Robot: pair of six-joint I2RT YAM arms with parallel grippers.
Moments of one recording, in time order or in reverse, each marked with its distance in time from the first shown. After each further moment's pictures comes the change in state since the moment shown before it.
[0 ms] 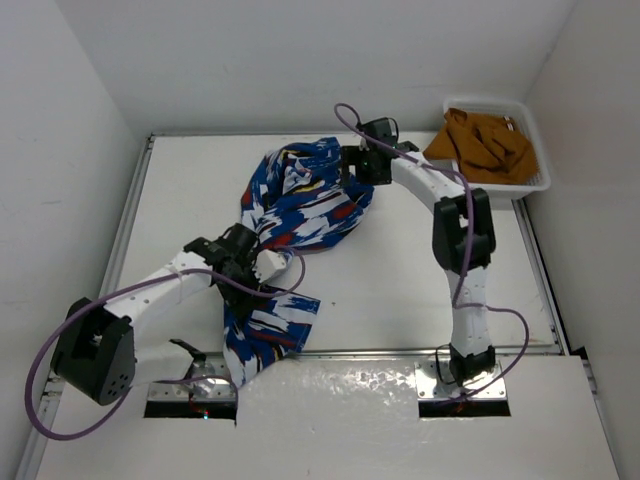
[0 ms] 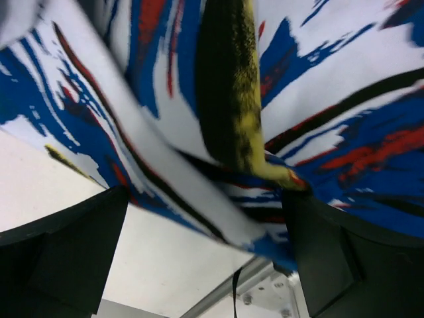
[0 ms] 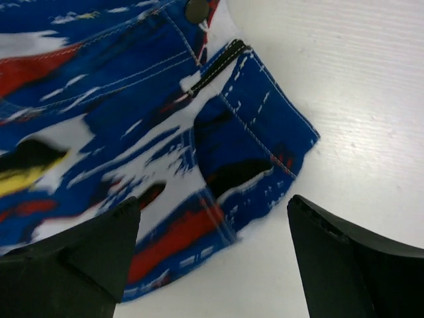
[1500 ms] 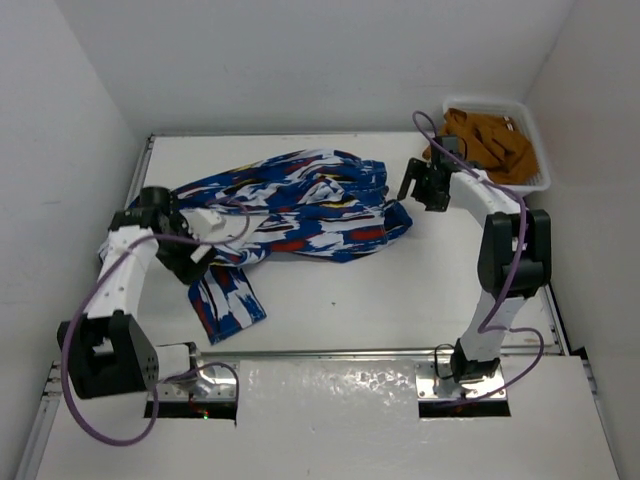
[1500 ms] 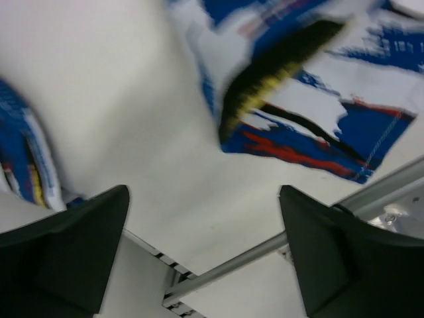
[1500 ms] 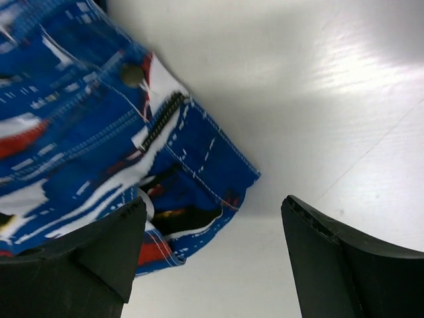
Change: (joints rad) left arm 0.626 0.061 0.259 -0.148 0.096 0.307; right arm -0.253 -0.272 -0.386 0.019 0.011 0.179
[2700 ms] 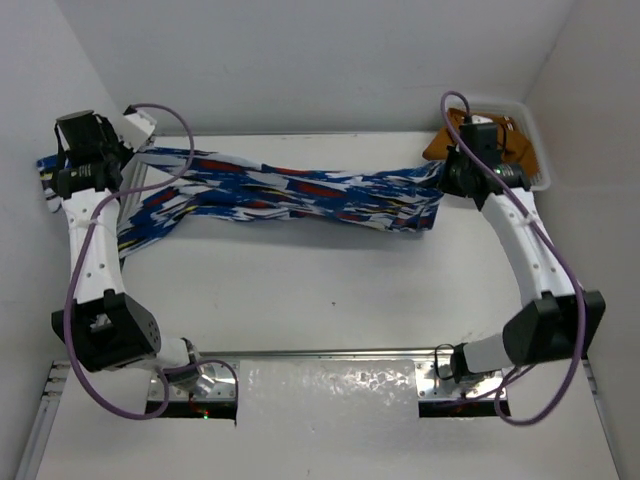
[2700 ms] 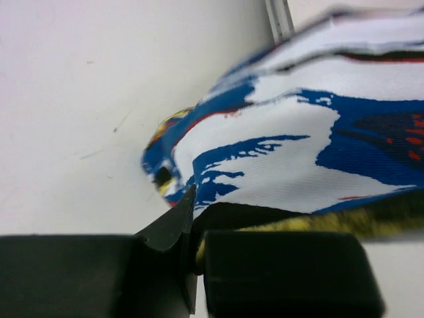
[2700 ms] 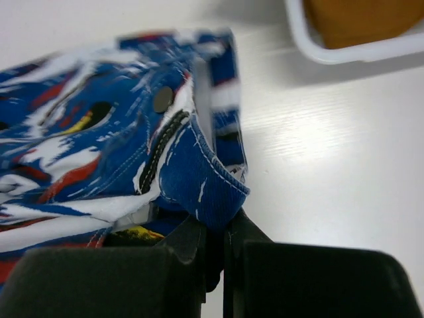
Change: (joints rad) left arm 0.196 0.124 0.415 0.479 -0.250 0.085; right arm 0.024 -0.379 -0.002 -0.183 0.196 -0.077
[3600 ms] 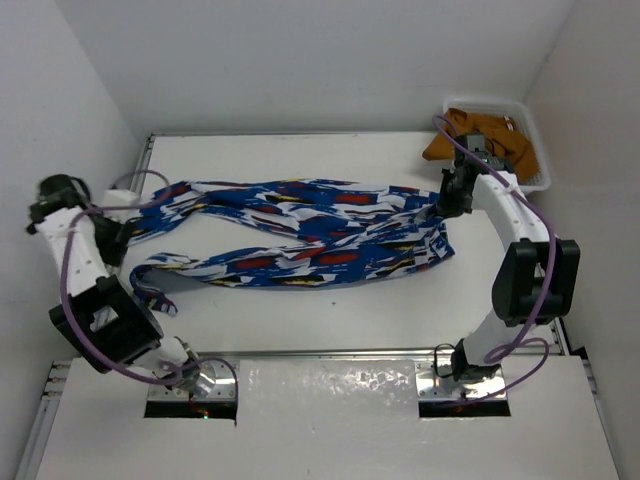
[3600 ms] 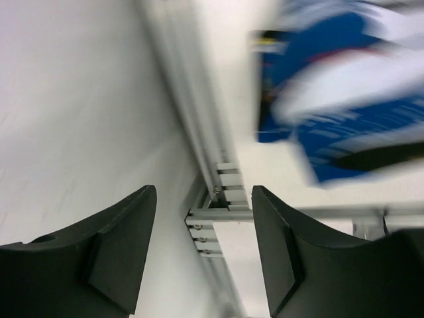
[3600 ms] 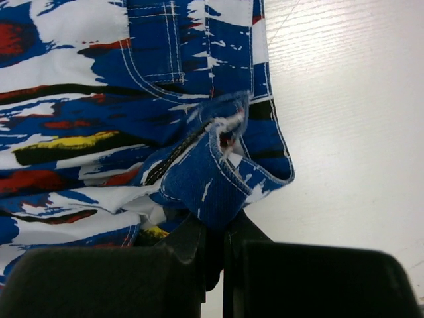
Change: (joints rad) left arm 0.232 -0.014 -0.233 -0.561 0.130 0.065; right arm -0.092 0.180 -0.012 -0.146 -0.102 -0.054
